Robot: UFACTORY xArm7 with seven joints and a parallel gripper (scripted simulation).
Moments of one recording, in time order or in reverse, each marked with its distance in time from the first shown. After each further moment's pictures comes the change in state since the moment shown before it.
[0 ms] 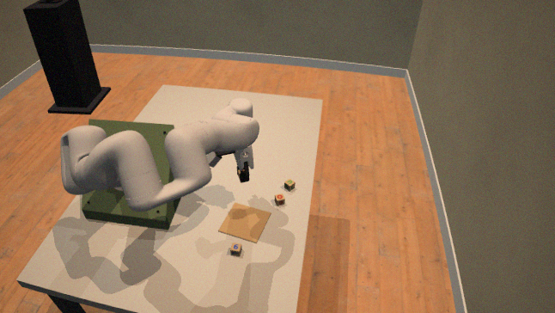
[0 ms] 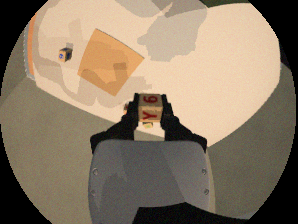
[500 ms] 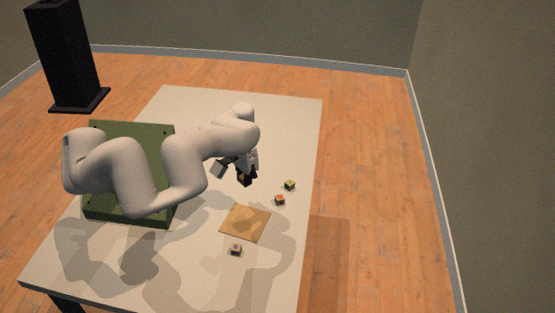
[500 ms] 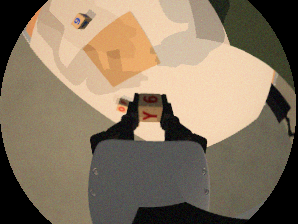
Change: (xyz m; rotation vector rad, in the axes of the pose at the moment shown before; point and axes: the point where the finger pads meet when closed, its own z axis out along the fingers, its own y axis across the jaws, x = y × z) arm 0.002 -0.024 -0.001 0.002 0.000 -0.389
